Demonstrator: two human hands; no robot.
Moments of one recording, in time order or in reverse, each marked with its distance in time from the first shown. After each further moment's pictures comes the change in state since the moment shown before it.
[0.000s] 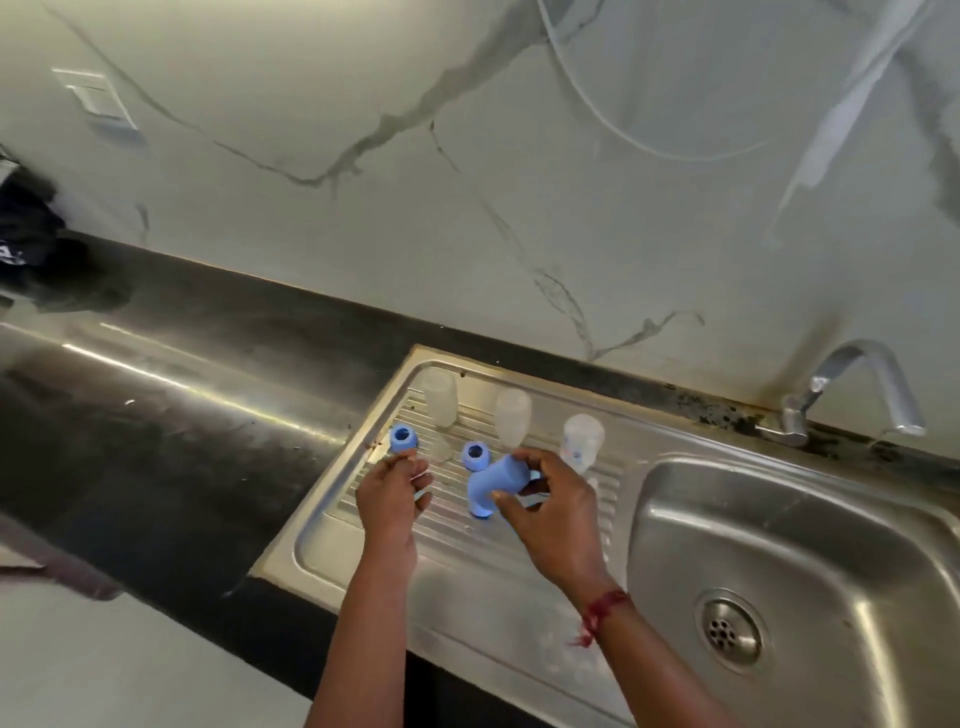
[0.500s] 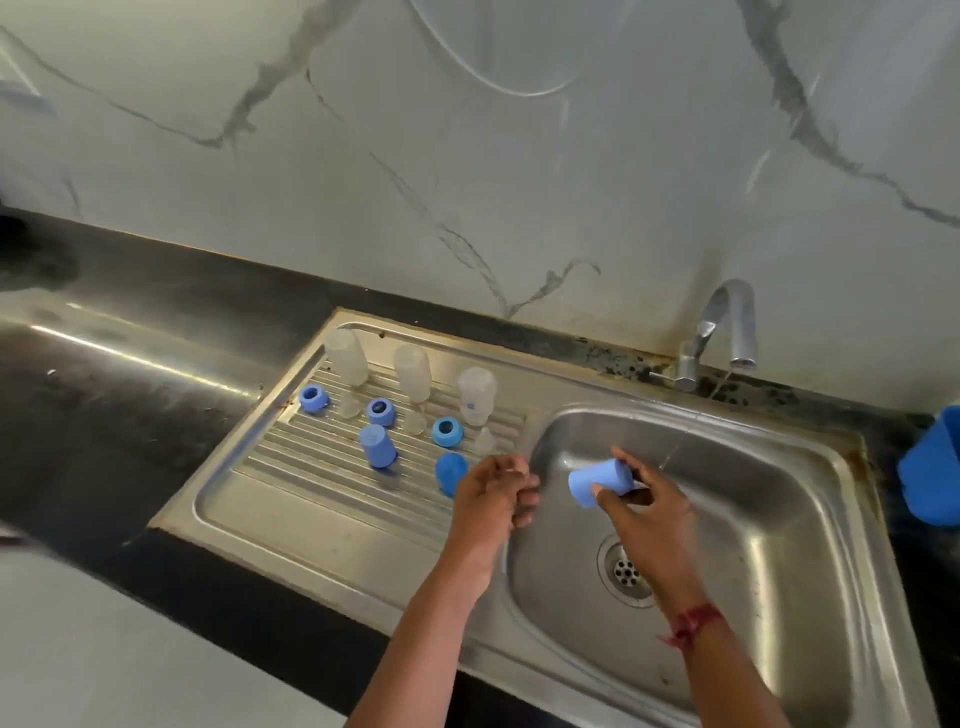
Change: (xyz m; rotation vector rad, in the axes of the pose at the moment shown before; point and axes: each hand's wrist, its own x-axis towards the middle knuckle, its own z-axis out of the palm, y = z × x) left_hand -0.159 -0.119 0.145 0.196 -0.414 -0.091; right_hand -0.042 0.123 -0.213 0.064 0.218 0.285
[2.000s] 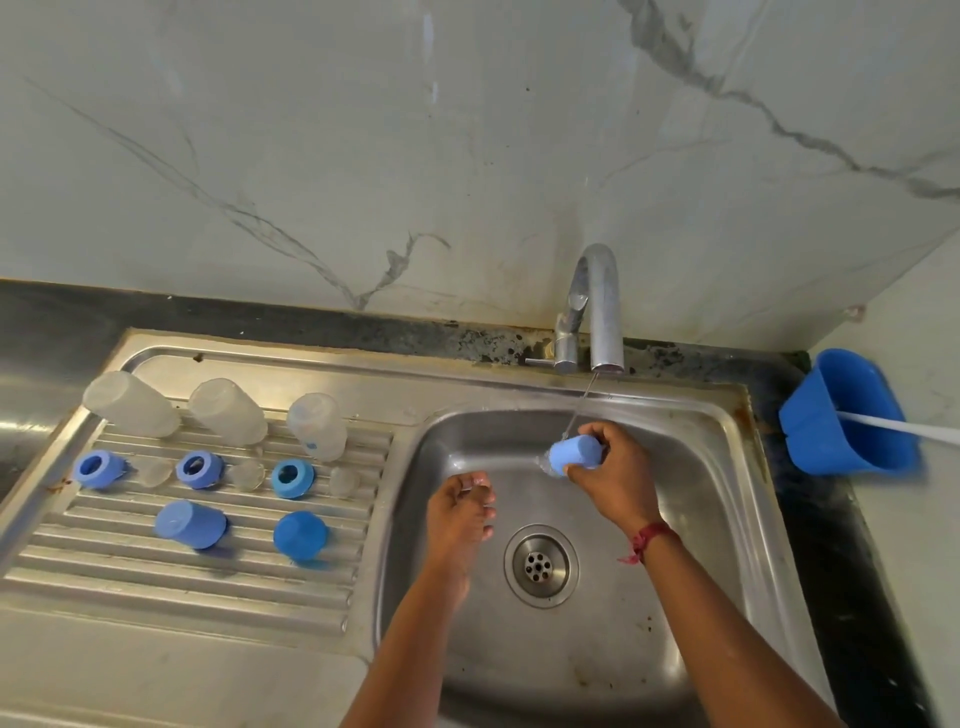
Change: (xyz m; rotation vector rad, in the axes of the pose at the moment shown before) left_hand 0.107 -0.083 0.102 0.138 0.006 -0.222; right_hand 0.138 0.092 -0.067 -0.292 0.040 0.094
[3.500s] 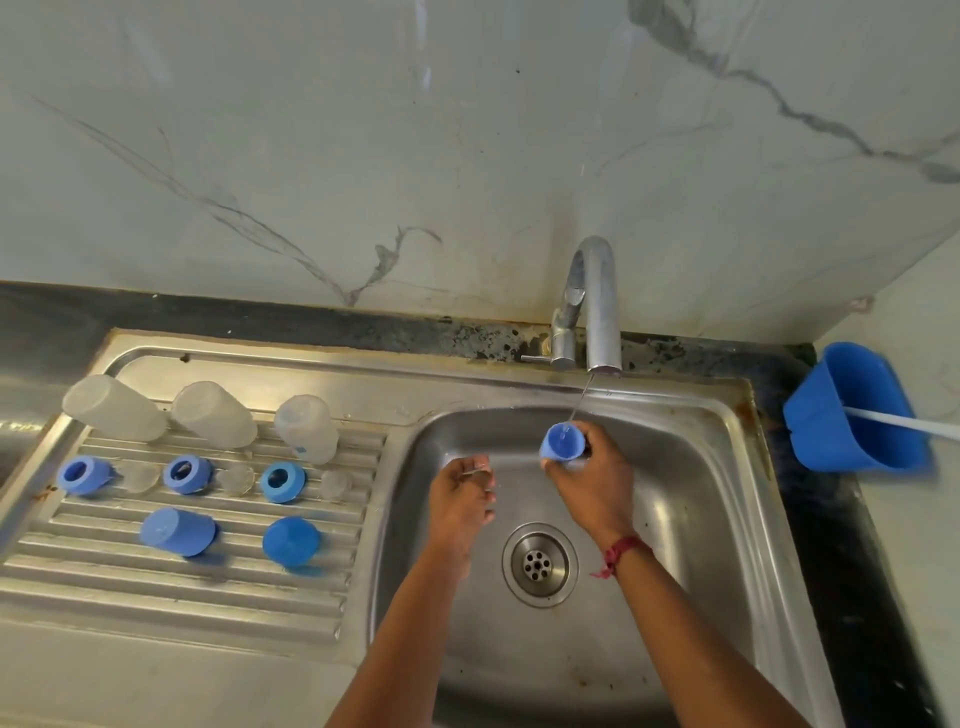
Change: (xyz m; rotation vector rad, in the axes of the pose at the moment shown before) left_hand 0.018 0.007 0.014 0.061 0.005 0.007; right_hand -0.013 -0.007 0.025 0.093 0.080 -0.087
